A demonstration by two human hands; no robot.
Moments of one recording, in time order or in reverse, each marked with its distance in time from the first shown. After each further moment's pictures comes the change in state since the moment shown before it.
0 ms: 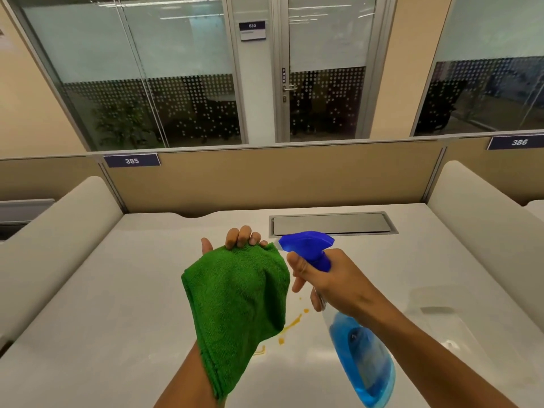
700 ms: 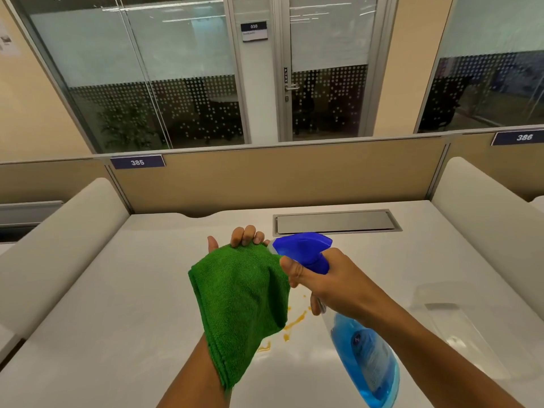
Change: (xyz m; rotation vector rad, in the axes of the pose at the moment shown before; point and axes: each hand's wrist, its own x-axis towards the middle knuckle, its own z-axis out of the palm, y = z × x) left_hand 0.000 0.007 0.008 -0.025 0.353 0.049; right_hand -0.017 -0.026 0.006 -0.048 -0.055 0.056
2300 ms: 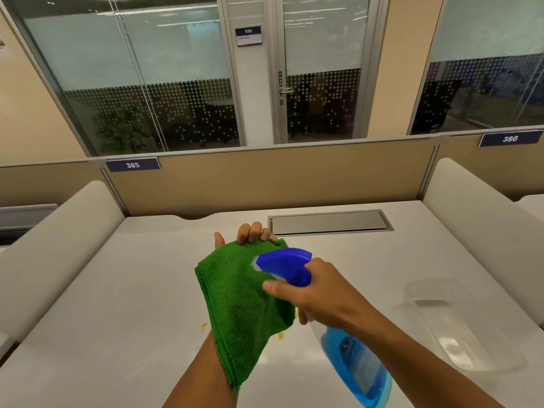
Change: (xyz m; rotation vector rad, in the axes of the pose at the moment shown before) left_hand -0.007 -0.024 0.020 0.186 -0.102 0.059; right_hand -0.009 0.011 0.009 -0.099 -0.041 -0.052
